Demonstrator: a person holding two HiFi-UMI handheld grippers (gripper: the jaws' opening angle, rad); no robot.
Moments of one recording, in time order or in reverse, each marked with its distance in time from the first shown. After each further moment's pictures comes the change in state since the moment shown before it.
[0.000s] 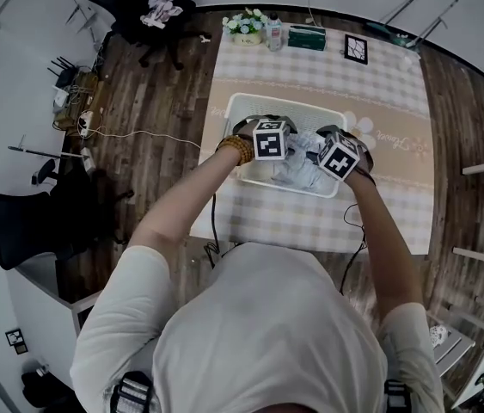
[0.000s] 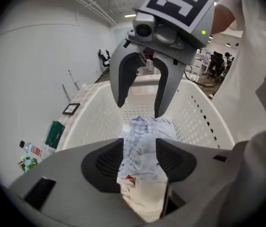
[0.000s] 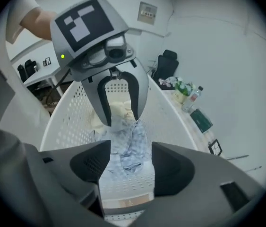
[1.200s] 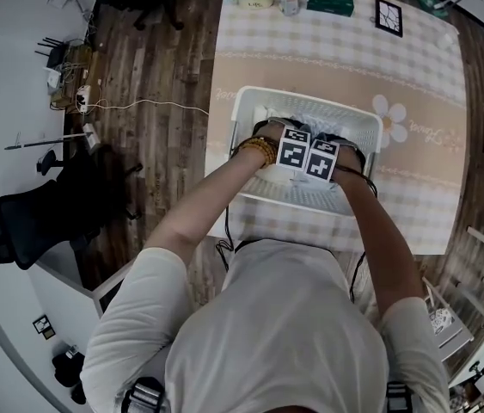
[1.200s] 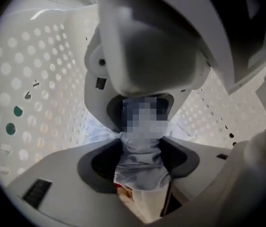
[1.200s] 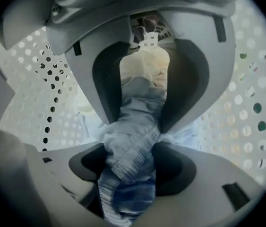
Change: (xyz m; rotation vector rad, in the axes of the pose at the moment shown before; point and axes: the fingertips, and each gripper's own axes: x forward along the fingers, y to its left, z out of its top) left arm 0.116 -0.023 -0.081 0.101 0.129 -0.280; right arm 0.169 0.062 -0.049 -0.154 0.315 0.338
